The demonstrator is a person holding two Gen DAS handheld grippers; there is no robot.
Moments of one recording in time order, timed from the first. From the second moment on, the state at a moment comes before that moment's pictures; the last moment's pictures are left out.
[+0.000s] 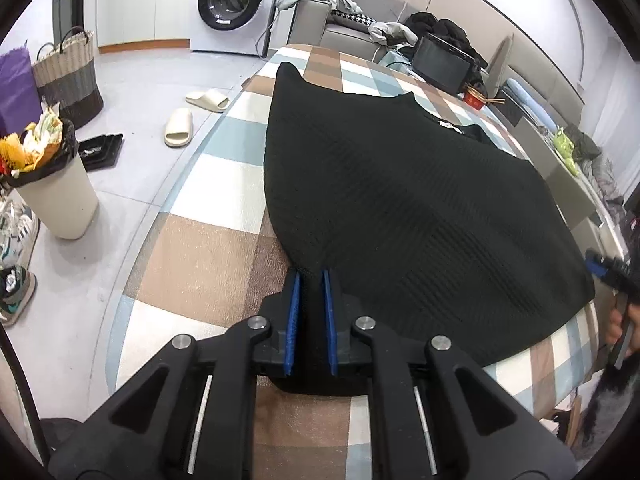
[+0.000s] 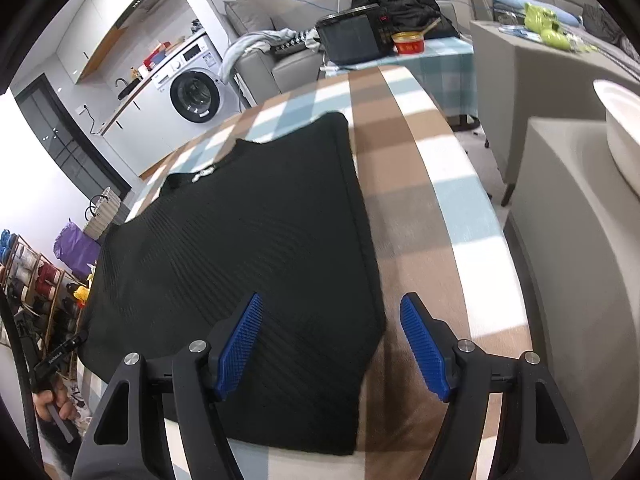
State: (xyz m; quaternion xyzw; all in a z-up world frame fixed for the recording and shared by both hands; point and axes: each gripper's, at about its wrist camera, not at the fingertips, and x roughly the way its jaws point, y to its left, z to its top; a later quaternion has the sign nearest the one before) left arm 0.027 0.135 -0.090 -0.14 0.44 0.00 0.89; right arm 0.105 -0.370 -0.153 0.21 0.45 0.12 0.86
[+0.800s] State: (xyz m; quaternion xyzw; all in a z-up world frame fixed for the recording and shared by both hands) left arm 0.020 0.137 -0.088 -0.11 0.45 0.01 0.89; right arm 0.077 -0.363 -0.154 0.17 0.44 0.16 0.87
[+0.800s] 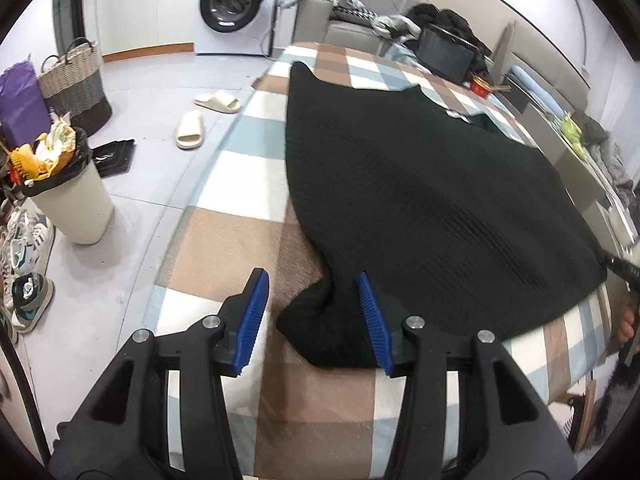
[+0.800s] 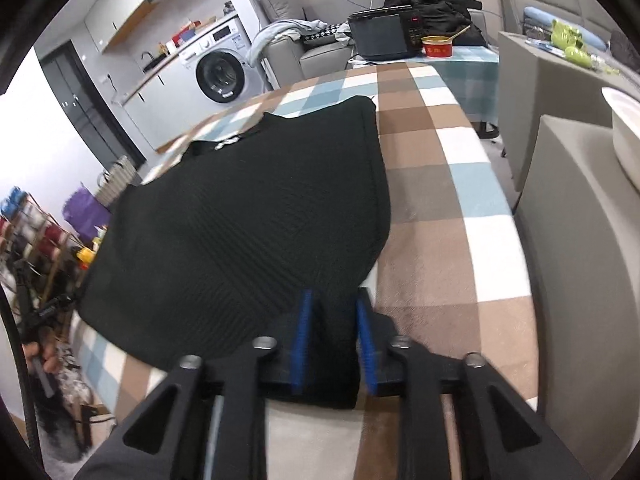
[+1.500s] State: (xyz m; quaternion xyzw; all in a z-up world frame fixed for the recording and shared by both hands) left arm 0.000 0.174 -0.086 -0.12 0.44 0.02 0.89; right arm 0.063 -0.359 -0.161 0.16 0.45 0.18 0.86
